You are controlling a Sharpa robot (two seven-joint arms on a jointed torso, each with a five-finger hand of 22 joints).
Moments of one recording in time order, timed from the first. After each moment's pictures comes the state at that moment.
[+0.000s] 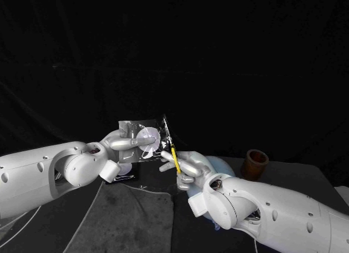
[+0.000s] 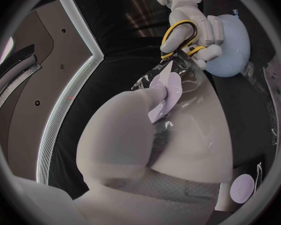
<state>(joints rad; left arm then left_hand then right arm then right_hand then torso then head) 1.31 -1.05 -0.08 1.56 -0.05 0.03 0.18 1.46 -0.09 0.66 0.09 0.05 0.97 0.18 0.33 0.34 1.22 0.12 0.06 0.06 1.17 0.08 0.11 0.26 0.17 1.20 0.16 0.17 0.07 1.10 -0.50 0.00 1.55 -0.27 -0.47 0.16 1.24 0.21 -0.44 0.11 0.05 0.62 0.18 0.47 0.65 0.98 0.13 0.33 0.27 1.46 0.05 1.47 1.18 0.08 1.34 0.14 1.24 1.31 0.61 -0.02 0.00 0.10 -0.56</state>
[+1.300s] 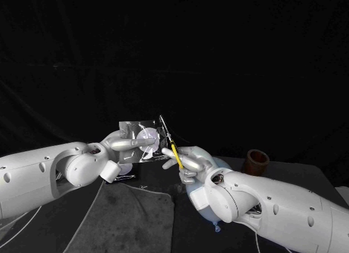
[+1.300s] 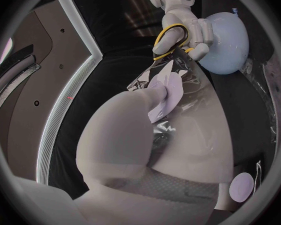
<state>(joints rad) 1.31 -1.04 -0.08 1.55 -0.05 0.03 0.18 1.46 -0.09 0.66 0.09 0.05 0.97 0.18 0.33 0.34 1.22 0.12 0.06 0.06 1.17 0.08 0.11 0.26 0.16 1.20 0.16 0.17 0.07 1.13 -0.50 0.00 1.53 -0.27 -0.47 0.15 1.28 0.25 -0.44 0.08 0.05 0.81 0.12 0.53 0.70 1.10 0.14 0.43 0.32 1.47 -0.02 1.50 1.30 0.07 1.44 0.10 1.37 1.31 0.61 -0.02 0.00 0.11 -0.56</state>
